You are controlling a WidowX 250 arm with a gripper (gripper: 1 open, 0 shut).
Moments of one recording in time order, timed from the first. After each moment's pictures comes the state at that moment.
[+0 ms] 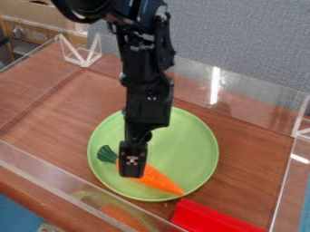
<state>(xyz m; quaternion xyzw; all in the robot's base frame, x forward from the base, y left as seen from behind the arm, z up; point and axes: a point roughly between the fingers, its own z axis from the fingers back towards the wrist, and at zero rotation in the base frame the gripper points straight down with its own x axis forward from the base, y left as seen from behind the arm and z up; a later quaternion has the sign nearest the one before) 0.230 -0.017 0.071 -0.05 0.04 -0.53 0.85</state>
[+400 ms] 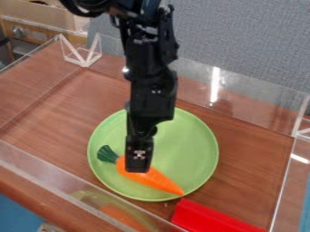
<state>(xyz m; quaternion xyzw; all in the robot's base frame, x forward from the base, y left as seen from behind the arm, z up) 0.233 -0.023 0.077 -0.05 0.04 -0.50 0.86</state>
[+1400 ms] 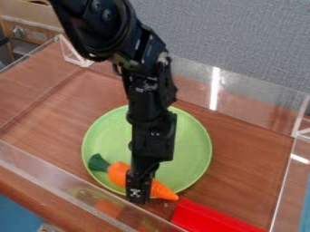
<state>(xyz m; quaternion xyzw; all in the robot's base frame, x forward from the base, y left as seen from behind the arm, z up) 0.224 -0.023 0.025 -0.06 0.04 -0.56 0.82</state>
